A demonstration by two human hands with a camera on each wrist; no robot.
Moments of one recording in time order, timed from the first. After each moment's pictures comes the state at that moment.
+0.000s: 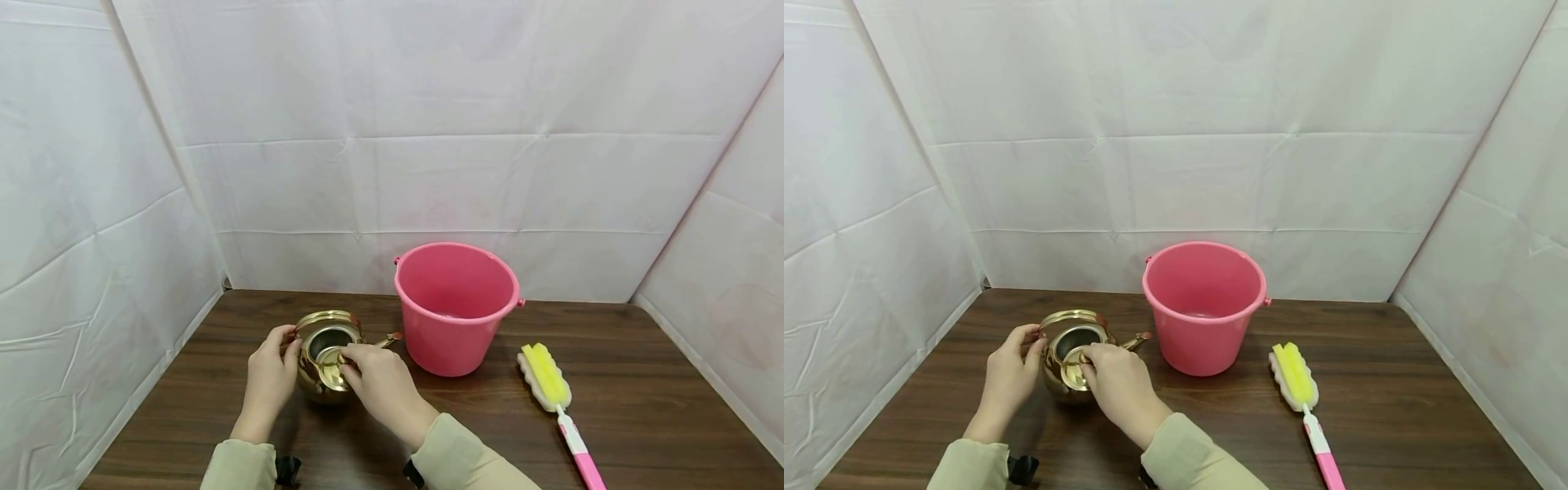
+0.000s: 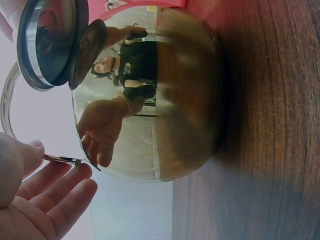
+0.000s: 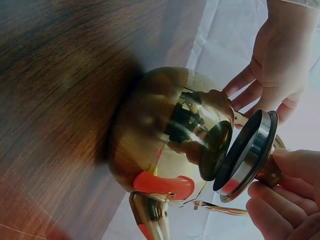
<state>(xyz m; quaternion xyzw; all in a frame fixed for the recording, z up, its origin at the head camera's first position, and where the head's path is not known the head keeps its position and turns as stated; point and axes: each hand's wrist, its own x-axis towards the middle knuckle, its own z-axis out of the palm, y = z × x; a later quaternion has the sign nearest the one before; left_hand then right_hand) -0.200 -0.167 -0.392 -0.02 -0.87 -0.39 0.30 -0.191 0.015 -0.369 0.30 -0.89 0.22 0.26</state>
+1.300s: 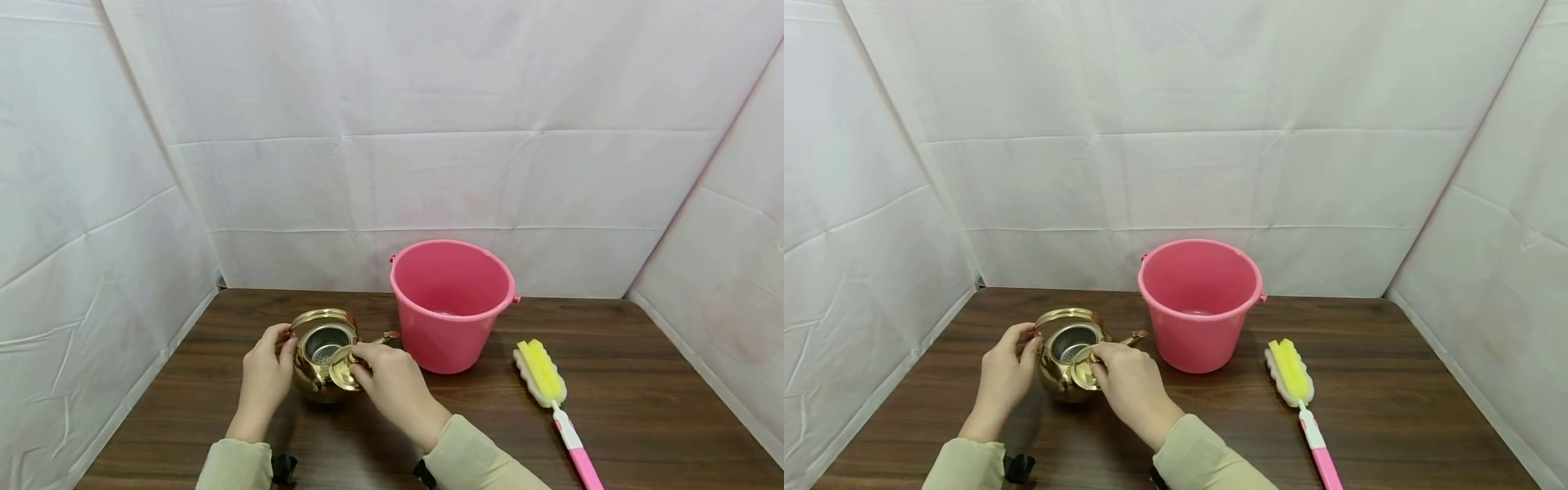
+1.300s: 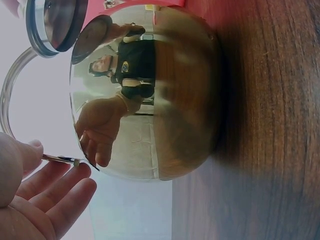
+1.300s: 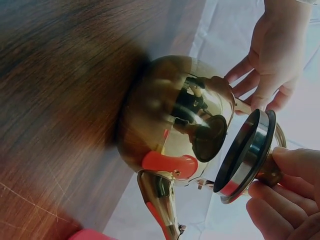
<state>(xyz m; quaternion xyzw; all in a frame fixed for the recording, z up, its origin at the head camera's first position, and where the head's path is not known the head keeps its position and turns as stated) -0.200 -0.167 -0.391 -0.02 -0.88 -0.38 0.30 -0.187 0.033 -0.367 0.28 -0.90 0.23 0.25</state>
